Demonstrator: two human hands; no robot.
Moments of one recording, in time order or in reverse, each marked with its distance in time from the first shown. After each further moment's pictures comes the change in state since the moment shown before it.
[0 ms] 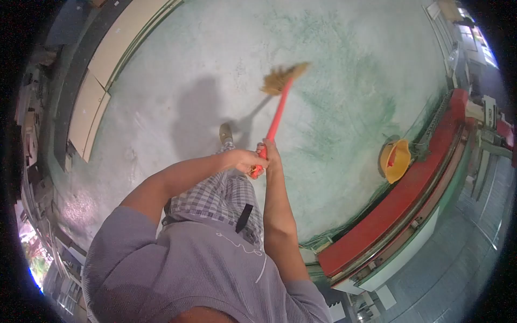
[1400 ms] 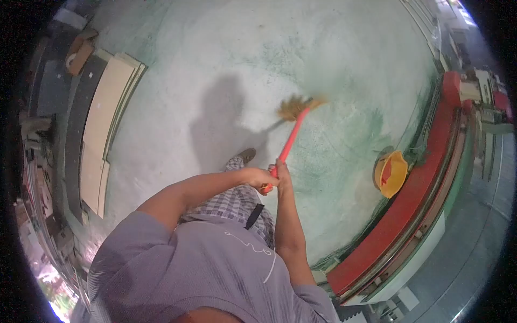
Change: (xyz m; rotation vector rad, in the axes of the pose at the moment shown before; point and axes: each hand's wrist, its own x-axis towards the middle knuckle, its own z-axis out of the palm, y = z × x) left_hand 0.131 0.339 0.093 0.337 0.025 -0.091; right_hand 0.089 -0.338 0.009 0.041 0.122 -0.132
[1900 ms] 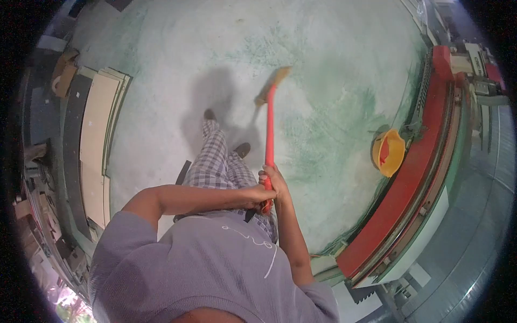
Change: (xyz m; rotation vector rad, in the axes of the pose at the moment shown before) left_hand -0.053 0.009 0.081 -0.134 0.147 -0.070; right_hand -0.112 -0.032 0.057 0.041 -0.095 0.054
